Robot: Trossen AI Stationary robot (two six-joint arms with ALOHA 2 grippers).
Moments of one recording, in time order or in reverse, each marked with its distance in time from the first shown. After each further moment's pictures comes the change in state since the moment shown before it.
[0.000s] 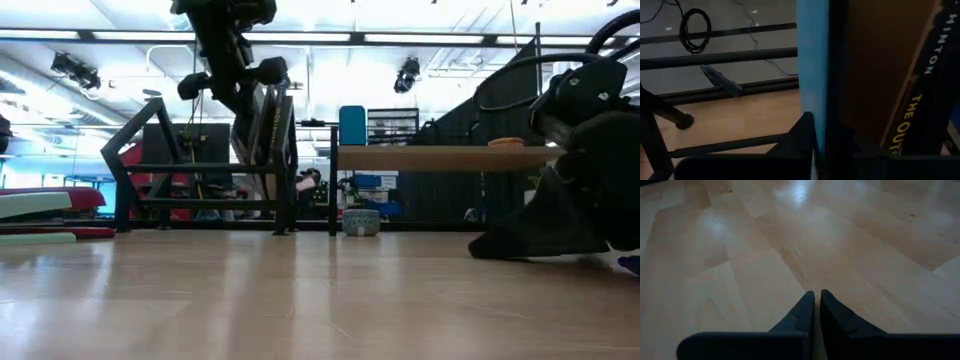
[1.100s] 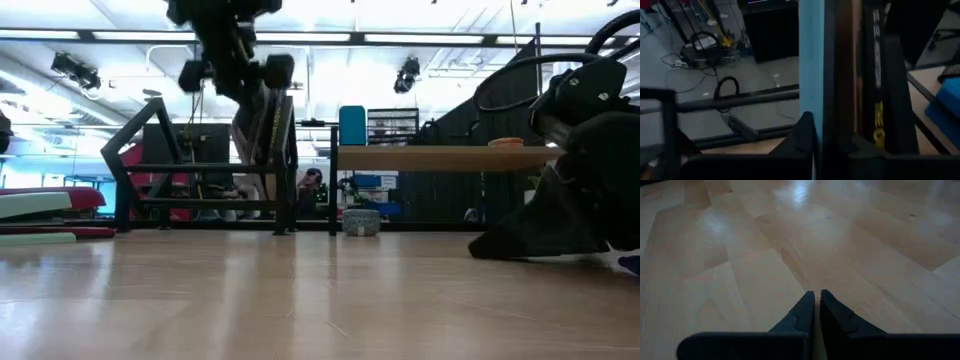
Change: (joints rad) left arm -0.194 0.009 -0.183 0.325 -0.444 0.078; right arm 0.000 0.000 0.000 0.000 -0.005 0.000
